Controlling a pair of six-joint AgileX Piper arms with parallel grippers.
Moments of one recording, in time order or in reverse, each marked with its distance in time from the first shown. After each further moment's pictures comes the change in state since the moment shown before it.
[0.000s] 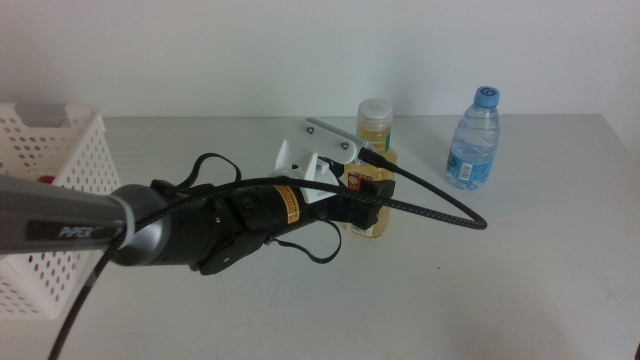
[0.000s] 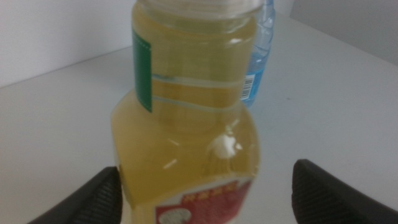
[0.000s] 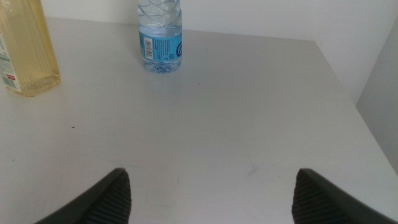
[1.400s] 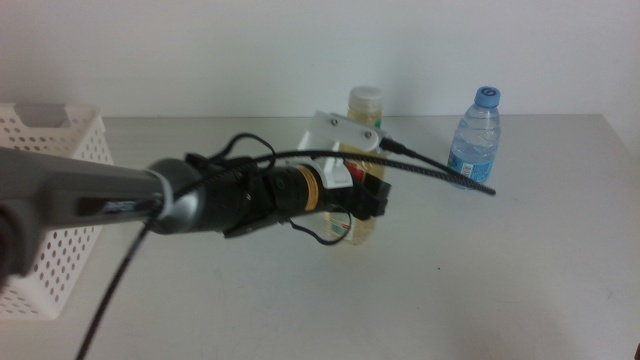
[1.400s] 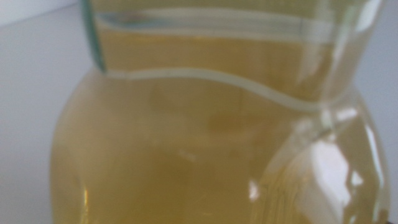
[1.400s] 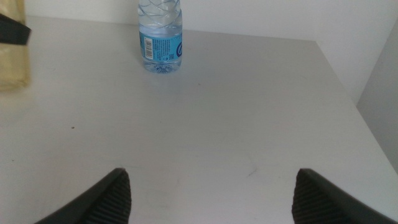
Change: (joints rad) left arm -0.005 0.103 -0.203 0.253 0.259 -0.276; right arm 0.000 0.000 0.000 0.000 0.000 0.000
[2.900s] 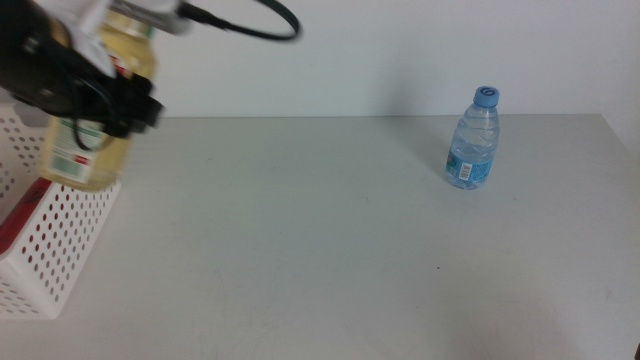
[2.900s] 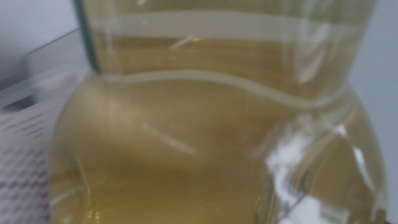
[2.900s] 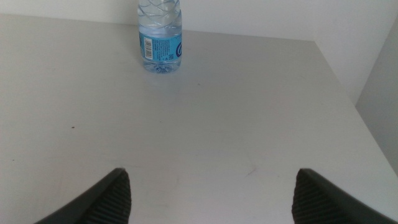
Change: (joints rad) left arm 0.260 -0.613 -0.161 -0.475 1.255 0.769; right arm 0.000 0.000 0.000 0.000 0.000 0.000
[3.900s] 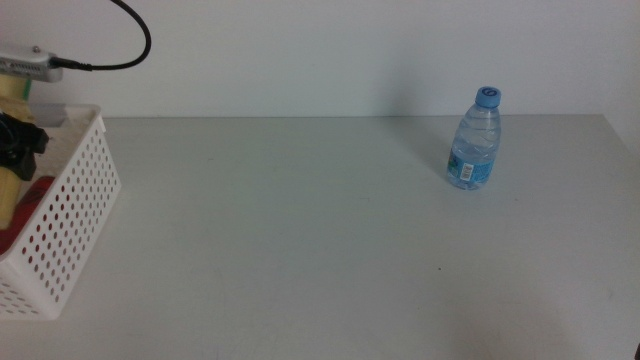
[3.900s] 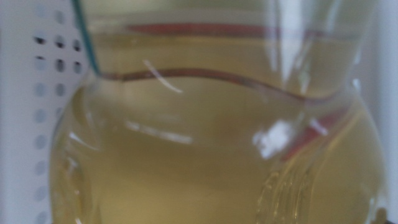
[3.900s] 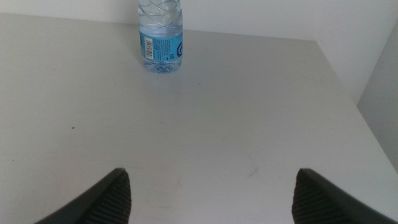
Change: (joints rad) left arm 0.498 0.327 -0.115 -0.100 0.060 0.186; right arm 0.000 0.000 0.000 0.000 0.000 0.000
